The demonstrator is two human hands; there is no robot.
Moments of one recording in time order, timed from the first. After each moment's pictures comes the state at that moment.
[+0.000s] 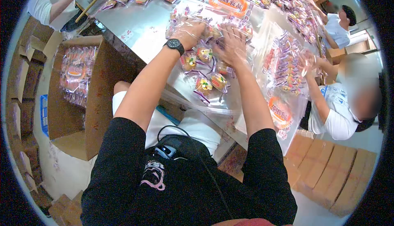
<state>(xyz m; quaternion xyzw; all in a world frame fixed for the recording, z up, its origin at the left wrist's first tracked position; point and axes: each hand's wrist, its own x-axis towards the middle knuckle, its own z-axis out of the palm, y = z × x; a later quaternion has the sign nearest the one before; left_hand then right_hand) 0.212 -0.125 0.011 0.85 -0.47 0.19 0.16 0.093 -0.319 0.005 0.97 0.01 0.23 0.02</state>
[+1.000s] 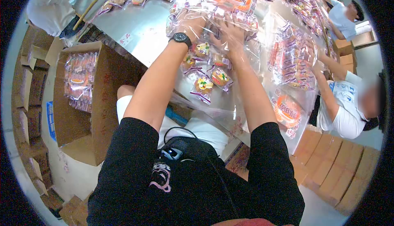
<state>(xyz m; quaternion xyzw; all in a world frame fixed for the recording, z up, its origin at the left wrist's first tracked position) 0.229 -0.148 0.015 0.87 -0.42 0.20 0.14 0.136 -0.317 -0.012 0.96 -0.02 0.29 -0.01</state>
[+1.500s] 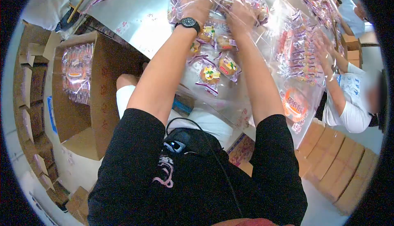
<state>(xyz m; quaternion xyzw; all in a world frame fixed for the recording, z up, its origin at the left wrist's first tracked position) 0.238 -0.170 0.007 0.92 -0.35 0.16 0.08 0.160 -0.324 -0.023 0.94 -0.10 0.31 -0.01</state>
